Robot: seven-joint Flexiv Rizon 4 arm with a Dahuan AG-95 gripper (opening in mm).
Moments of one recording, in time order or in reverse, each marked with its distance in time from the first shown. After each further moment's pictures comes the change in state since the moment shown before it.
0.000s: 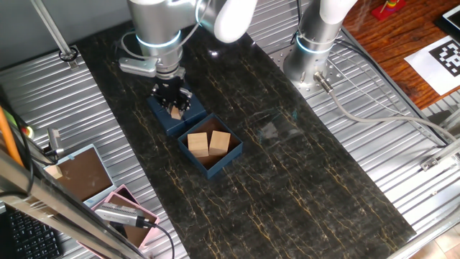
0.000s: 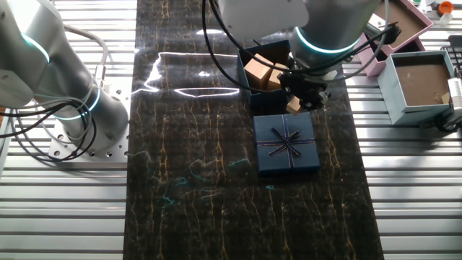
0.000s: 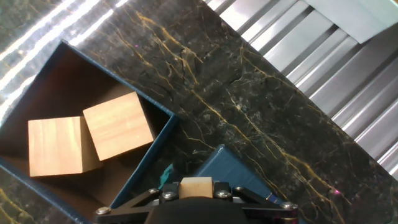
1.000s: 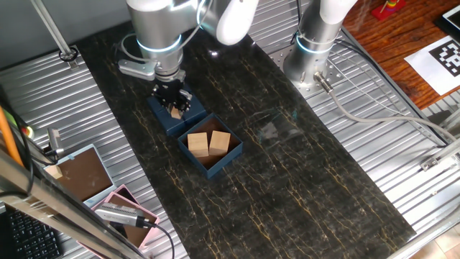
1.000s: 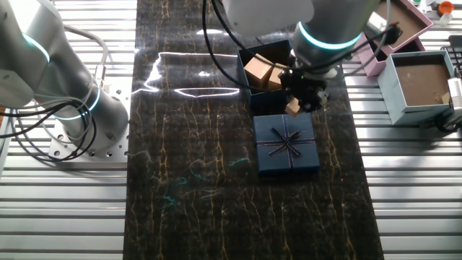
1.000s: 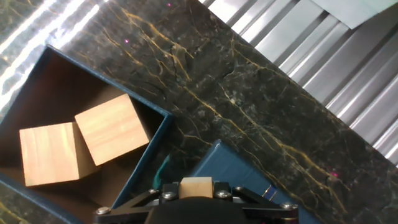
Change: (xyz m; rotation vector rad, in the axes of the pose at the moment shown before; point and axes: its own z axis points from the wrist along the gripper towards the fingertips) arm 0.009 -0.007 0.017 0.023 0.023 0.058
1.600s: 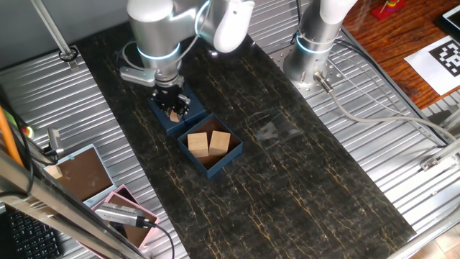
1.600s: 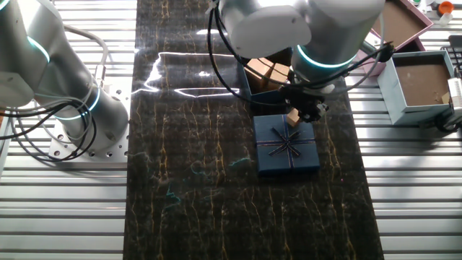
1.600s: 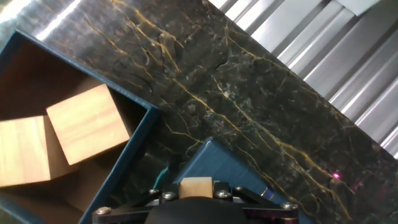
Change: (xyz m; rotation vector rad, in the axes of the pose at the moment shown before) arm 0.001 -0.006 0.022 0.001 -0.001 -0.041
